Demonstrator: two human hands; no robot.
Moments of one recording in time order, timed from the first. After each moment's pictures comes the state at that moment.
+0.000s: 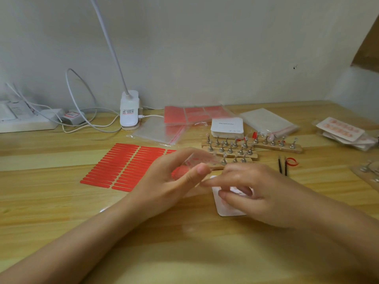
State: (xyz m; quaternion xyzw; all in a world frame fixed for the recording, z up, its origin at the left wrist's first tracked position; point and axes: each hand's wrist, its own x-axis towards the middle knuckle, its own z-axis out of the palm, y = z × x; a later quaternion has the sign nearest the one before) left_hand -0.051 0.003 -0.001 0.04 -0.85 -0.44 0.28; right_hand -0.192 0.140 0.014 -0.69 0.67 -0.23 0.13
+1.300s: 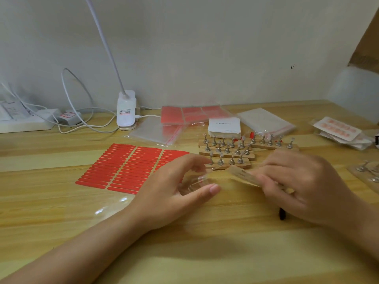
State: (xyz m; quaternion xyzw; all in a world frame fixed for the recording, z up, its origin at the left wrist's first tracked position) left_hand -0.053 0.009 -0.014 0.12 -0.90 -0.35 0.23; right_hand -0.232 0.169 0.005 -0.72 0.62 -0.24 -0.20
